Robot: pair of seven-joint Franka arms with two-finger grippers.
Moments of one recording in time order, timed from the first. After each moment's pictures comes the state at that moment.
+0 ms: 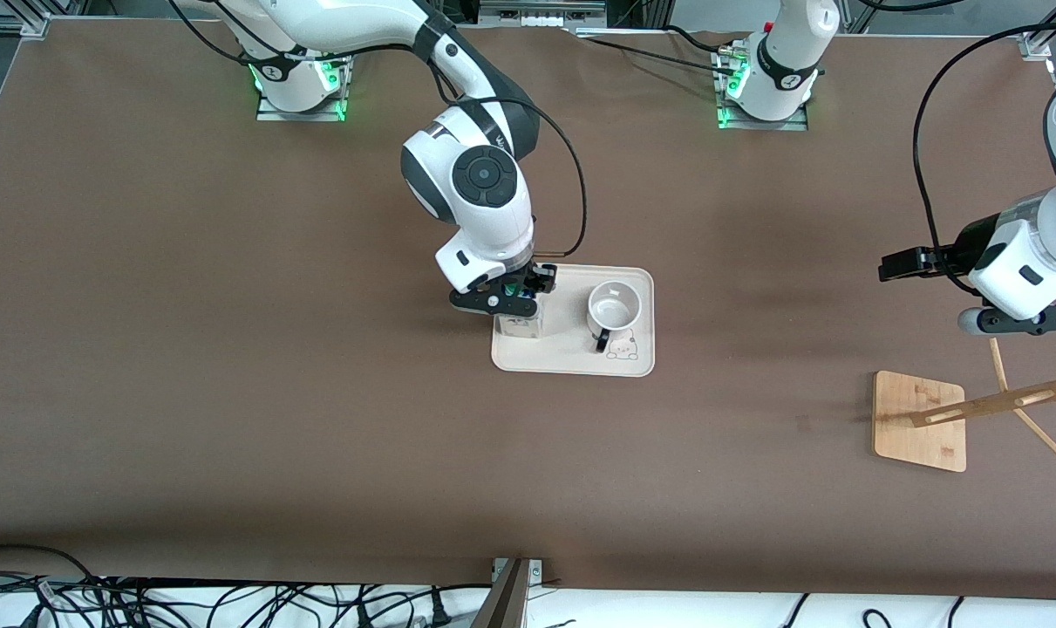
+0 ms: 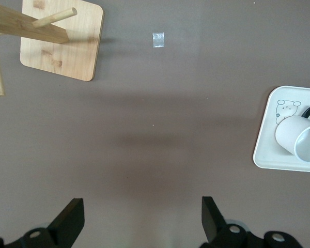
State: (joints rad) left arm -0.05 0.24 0.07 -1.49 -0.04 1.53 -0.05; right arm 0.69 0.68 0.06 -1.32 -0.01 2.03 0.91
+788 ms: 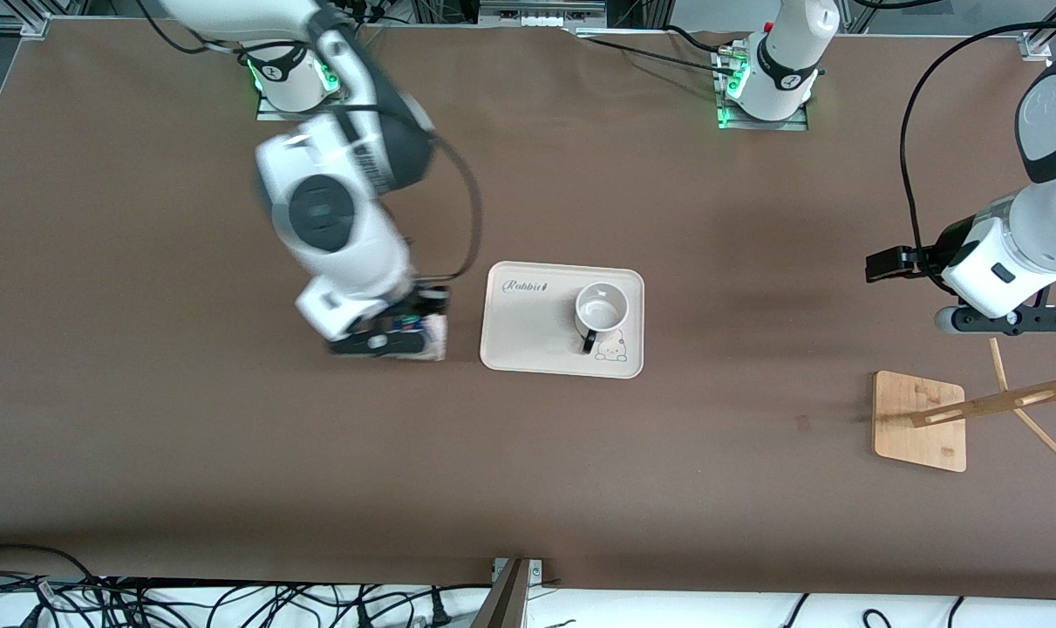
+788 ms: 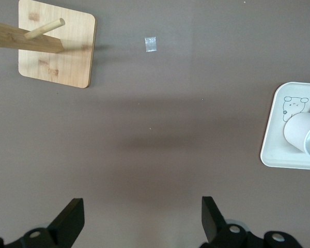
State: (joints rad) left arm -0.09 0.24 0.07 -1.48 -0.02 1.54 -0.05; right arm 0.40 0.54 0.03 -1.29 0.02 1.77 0.35
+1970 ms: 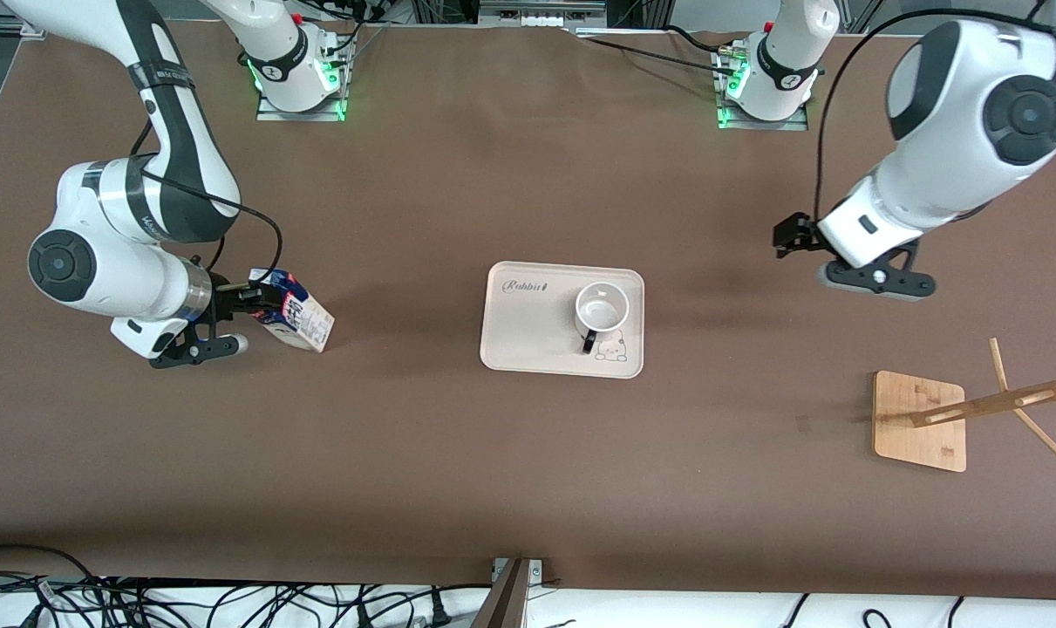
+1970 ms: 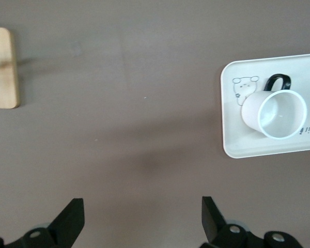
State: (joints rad) left arm -0.13 0.08 -0.10 -1.86 -0.05 1.86 -0.06; right arm 0.11 0.36 0.01 -1.76 0.06 1.95 -0.10
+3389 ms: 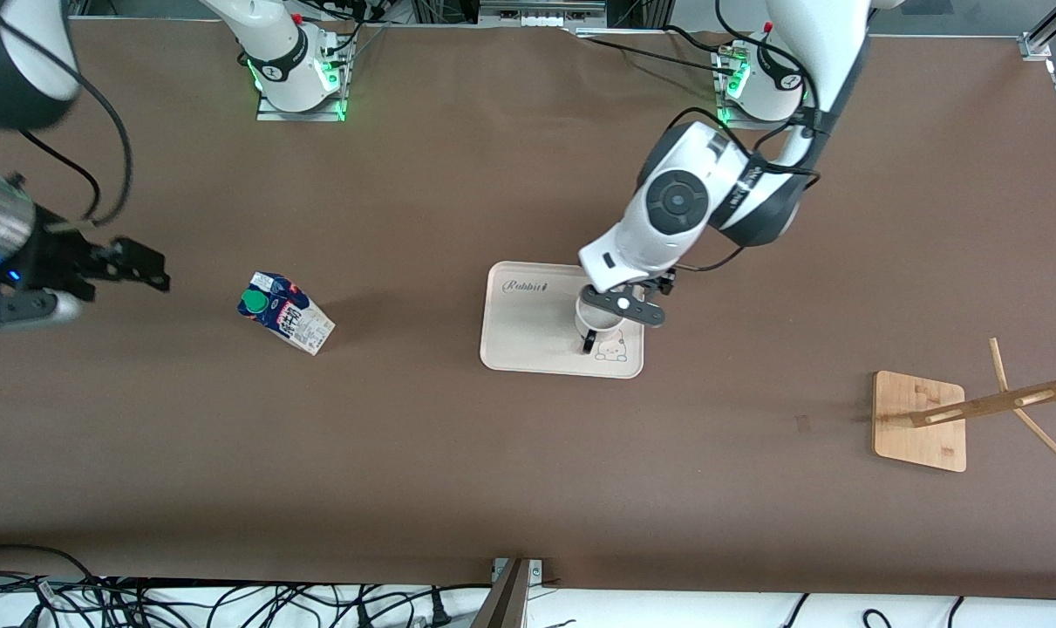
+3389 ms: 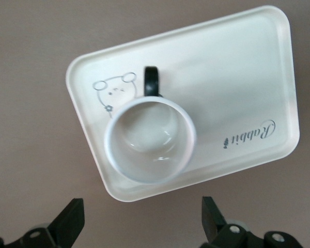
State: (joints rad) left arm -0.45 0.46 -0.16 -1.73 -0.06 2.09 -0.25; right arm 0.11 0.23 -0.06 -1.35 0.04 1.57 -0.09
